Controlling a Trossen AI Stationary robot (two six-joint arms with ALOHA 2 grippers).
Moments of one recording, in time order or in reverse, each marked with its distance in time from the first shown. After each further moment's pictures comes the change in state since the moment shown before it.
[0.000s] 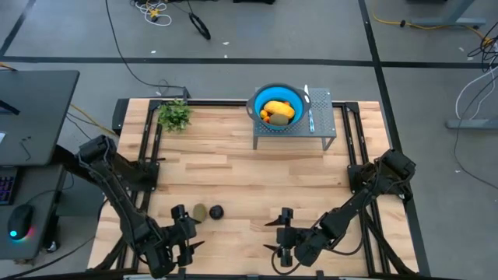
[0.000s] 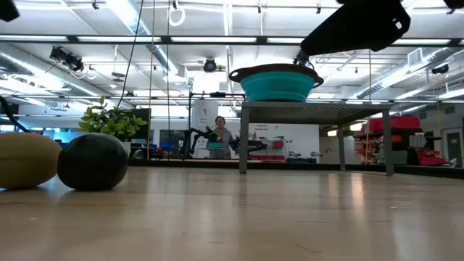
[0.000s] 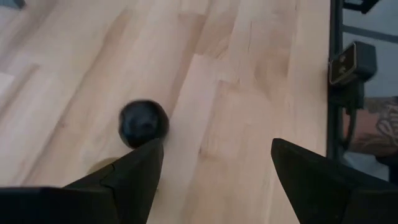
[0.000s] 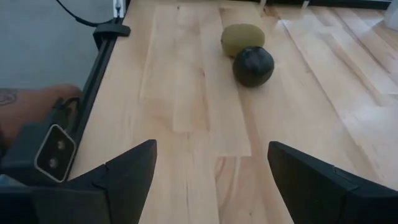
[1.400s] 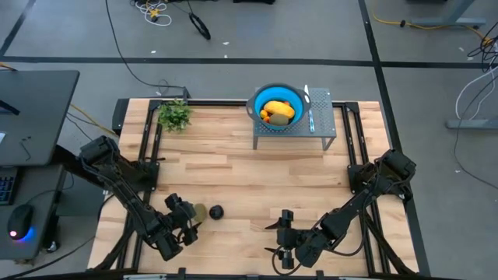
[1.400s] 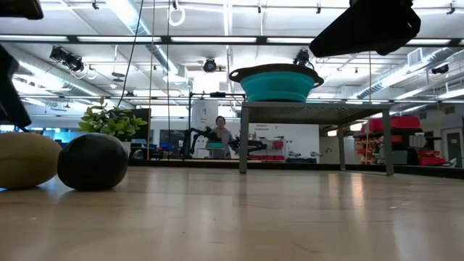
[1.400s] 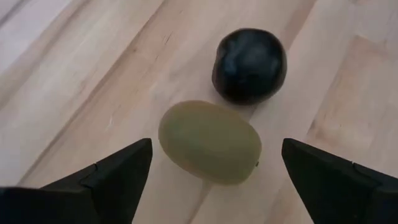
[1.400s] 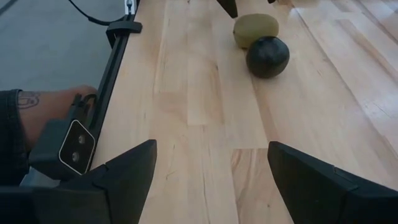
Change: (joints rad) left arm 0.047 0.015 -0.249 -0.014 0.044 -0.309; right arm 0.008 0.000 0.000 -0.003 -0.047 0.053
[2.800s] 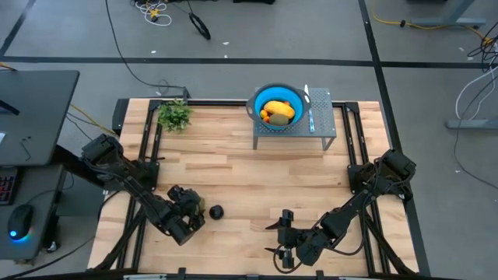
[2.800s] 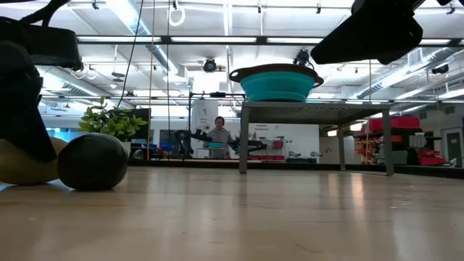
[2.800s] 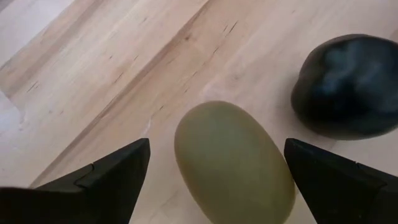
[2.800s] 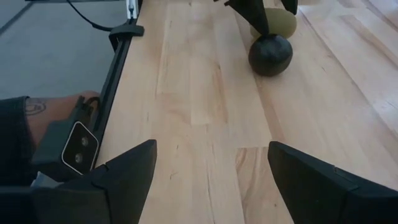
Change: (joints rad) left arm 0.146 0.000 -0.111 0.070 0.070 -0.034; right arm 0.000 0.001 -0.038 0.069 -0.006 0.016
